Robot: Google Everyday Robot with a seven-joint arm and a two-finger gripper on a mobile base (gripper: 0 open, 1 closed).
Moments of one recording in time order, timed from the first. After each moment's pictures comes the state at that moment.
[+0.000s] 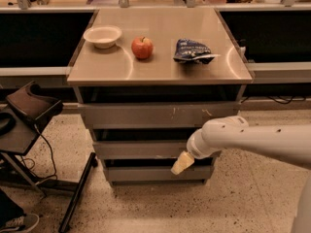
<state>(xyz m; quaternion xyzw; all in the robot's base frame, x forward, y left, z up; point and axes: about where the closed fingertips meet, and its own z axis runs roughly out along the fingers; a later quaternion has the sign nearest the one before) 0.574 -0.125 0.531 -0.46 0.86 0.06 0.22</state>
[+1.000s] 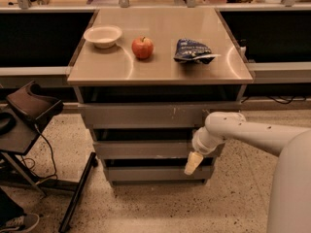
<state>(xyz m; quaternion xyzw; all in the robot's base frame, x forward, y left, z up) 0.615 -0.156 0.466 -0.59 0.78 0.07 0.18</state>
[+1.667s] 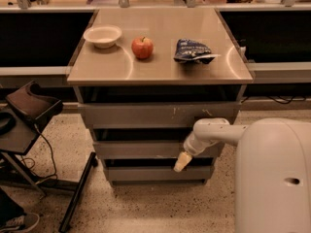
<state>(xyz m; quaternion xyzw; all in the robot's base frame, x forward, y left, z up) 0.651 -0.145 0.403 -0.53 0.83 0.06 0.18</state>
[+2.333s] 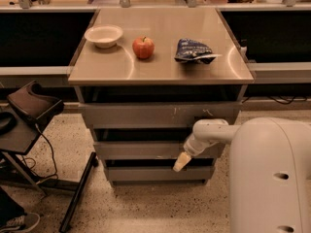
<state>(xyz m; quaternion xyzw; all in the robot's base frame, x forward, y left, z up) 0.658 -0.143 0.388 -0.50 0.85 0.06 0.18</state>
